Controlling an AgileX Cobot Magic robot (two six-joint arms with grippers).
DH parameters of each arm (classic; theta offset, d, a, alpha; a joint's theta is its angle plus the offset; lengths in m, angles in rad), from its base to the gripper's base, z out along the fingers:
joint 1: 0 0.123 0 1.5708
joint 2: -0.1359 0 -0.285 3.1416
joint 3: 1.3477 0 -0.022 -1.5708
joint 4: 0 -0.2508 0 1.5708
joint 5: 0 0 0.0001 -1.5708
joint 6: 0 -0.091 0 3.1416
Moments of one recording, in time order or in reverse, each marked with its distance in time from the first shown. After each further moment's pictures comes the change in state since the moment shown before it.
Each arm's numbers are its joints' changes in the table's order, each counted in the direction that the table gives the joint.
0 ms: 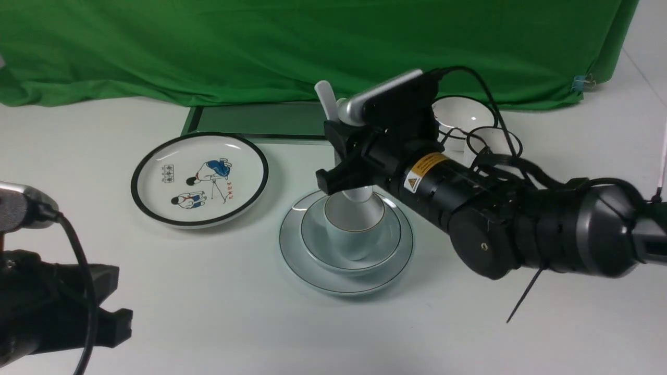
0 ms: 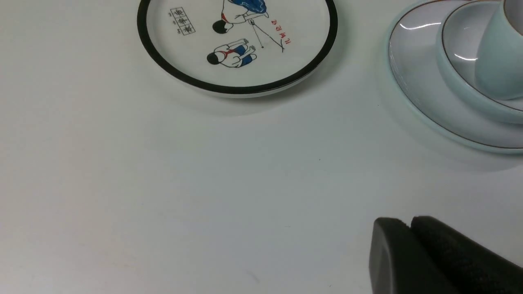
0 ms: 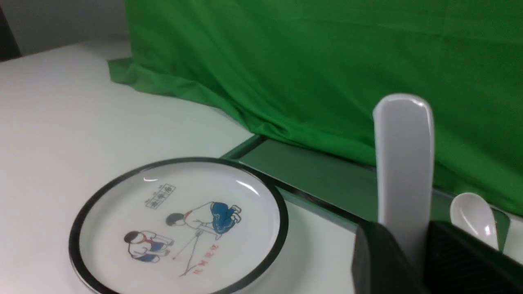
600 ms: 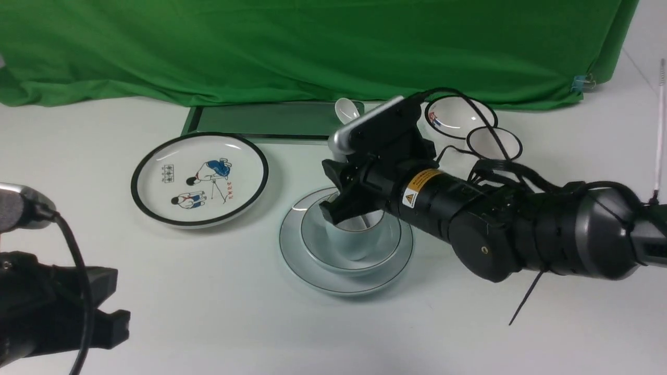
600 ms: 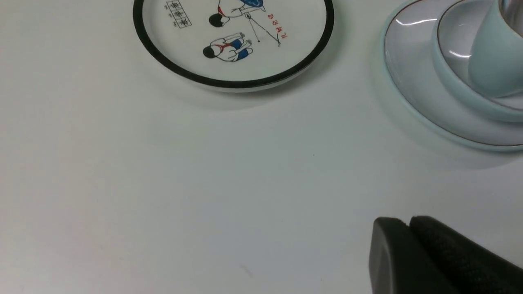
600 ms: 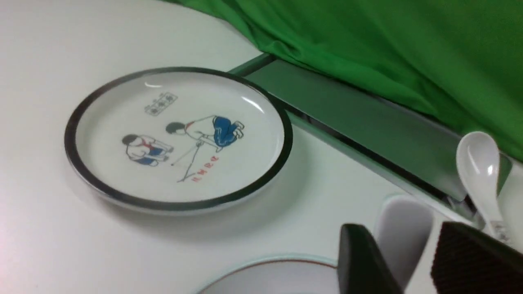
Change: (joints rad) right arm 0.002 0.065 0.008 0.010 0.229 0.143; left arm 0.000 0.039 -0.028 0.045 0.043 -0.039
